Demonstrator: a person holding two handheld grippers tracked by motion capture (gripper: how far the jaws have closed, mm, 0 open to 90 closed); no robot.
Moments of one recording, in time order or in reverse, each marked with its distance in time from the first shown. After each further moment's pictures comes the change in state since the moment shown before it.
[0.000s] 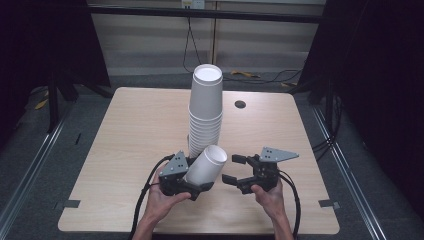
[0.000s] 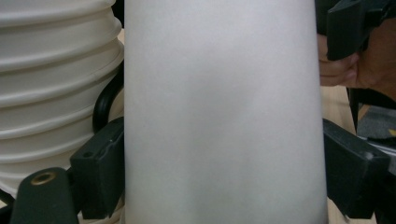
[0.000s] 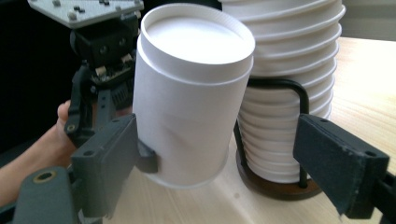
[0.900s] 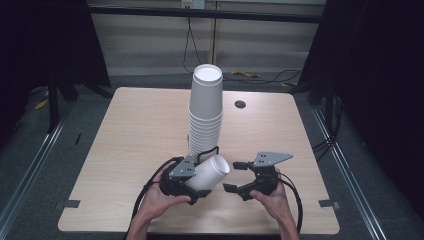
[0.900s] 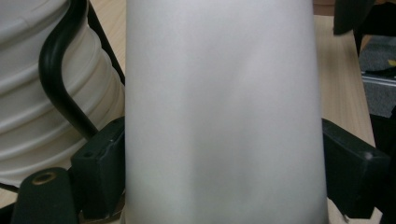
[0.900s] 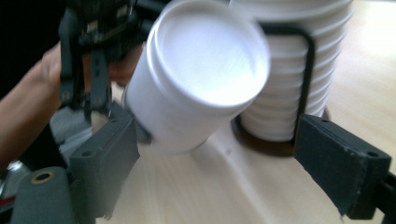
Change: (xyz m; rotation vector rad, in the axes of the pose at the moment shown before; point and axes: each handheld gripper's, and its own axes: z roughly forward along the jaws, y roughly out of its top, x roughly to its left) left arm 0.001 0.003 0.008 0.244 -0.046 0.110; right arm 0.002 -0.008 0.001 0.199 -0.021 -0.054
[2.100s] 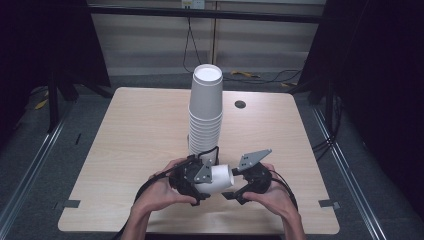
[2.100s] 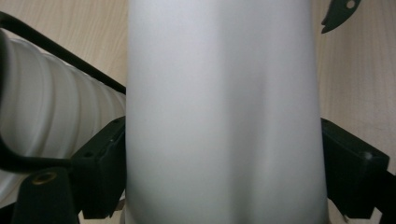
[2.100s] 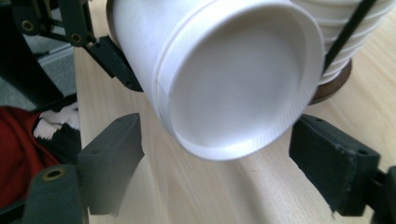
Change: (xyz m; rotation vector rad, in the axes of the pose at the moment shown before) left arm -0.011 0.034 0.016 0.326 -0.005 0.257; right arm 0.003 0.013 0.017 0.344 0.004 -0.129
